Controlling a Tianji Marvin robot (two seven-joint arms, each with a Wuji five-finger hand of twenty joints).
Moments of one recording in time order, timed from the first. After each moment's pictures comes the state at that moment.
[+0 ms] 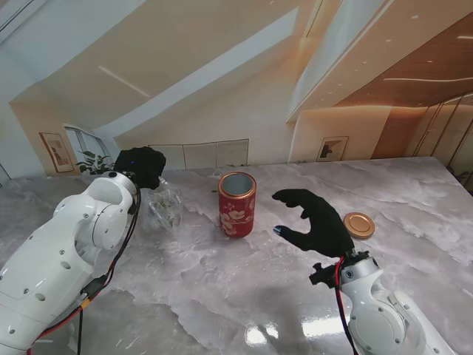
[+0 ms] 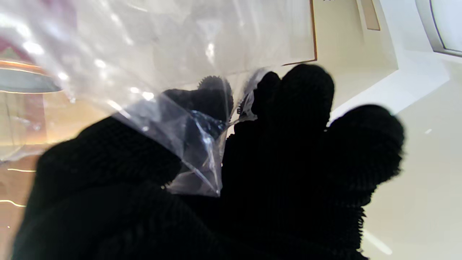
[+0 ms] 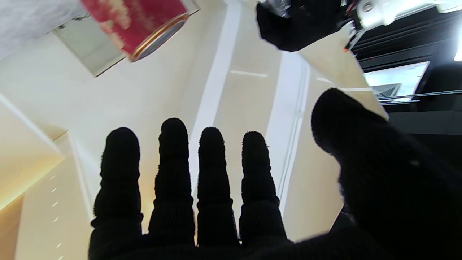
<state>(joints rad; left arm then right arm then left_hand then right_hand) 1.21 -1.05 -1.15 -1.61 1.09 0.12 -0.20 -1.78 -1.14 1.37 -1.83 -0.55 -0.35 -0.25 0.93 -0.72 0.87 0.44 0.91 0.20 0.80 0.33 1.19 0.29 0.42 0.64 1.16 0.27 0.96 0.49 0.99 0.35 1.55 0.28 0.40 -0.66 0.96 -0.02 0.46 -0.04 0.65 0.35 0.53 0.06 0.70 0.35 0.61 0.08 0.62 0.38 0.38 0.29 1.19 0.67</state>
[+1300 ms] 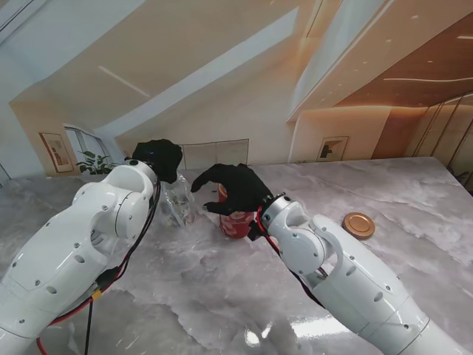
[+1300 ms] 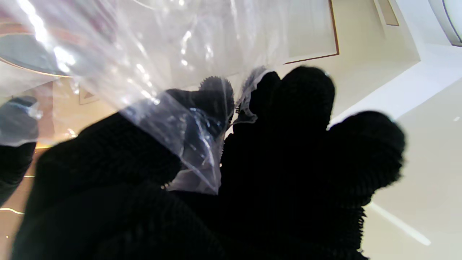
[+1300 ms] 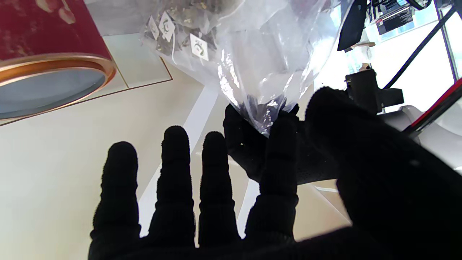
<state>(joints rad) 1.10 -1.05 -1.01 -1.70 1.08 0.29 -0.37 -1.17 -1.15 0.86 -1.56 -0.56 -0.12 -0.07 0.93 -0.72 0.87 0.47 0.91 0.21 0.80 0.36 1.20 0.28 0.46 0.63 1.18 0.26 1.00 0.49 1.00 0.35 1.58 0.29 0.40 -0.71 1.04 -0.05 0.58 -0.33 0.66 0.37 0.50 0.02 0.63 0.34 0.55 0.06 0.55 0.36 0.19 0.30 1.08 0.68</state>
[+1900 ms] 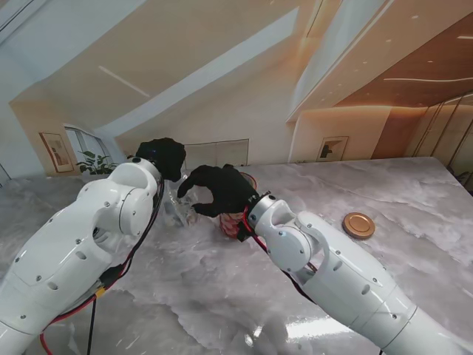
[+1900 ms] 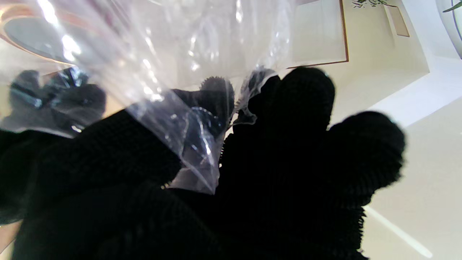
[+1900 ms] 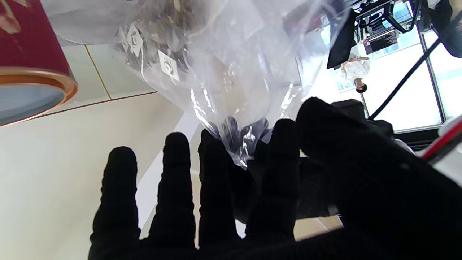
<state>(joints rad) 1.08 -1.05 -0.98 -1.70 1.02 0.34 -0.38 -1.09 -1.17 0.76 -1.52 -0.56 -0.10 -0.07 0.93 -0.72 0.87 0.47 0.91 0.22 0.80 0.36 1.20 0.28 0.47 0.63 1.18 0.26 1.00 0.49 1.00 0.35 1.58 0.29 0.40 -0.65 1.09 -0.05 0.58 -0.34 0.66 0.36 0.41 0.02 0.61 0.34 0.47 0.05 0.52 0.35 0.13 0.30 1.04 0.68</state>
